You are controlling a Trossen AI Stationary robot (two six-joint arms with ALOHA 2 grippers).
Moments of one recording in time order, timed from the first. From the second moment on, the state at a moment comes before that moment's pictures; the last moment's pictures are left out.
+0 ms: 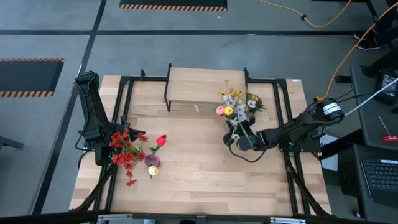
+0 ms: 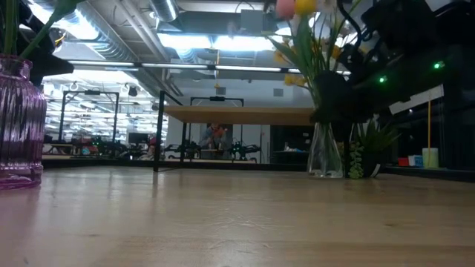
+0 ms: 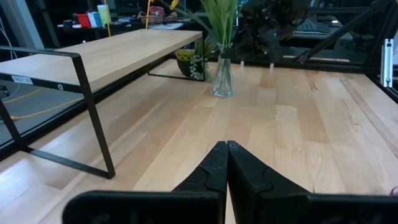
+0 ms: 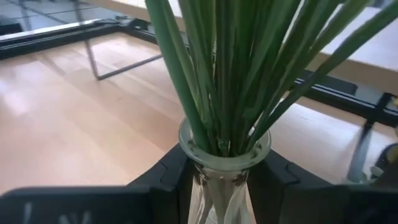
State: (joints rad) left arm -1.25 0.66 0.31 -1.10 -1.41 -1.48; right arm 0.27 1.52 0.46 0.45 1.07 0.58
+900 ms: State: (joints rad) left arm -1.25 0.66 0.31 -1.10 -1.39 -1.48; right arm 0.41 1.24 0.62 0.44 1.08 0.15
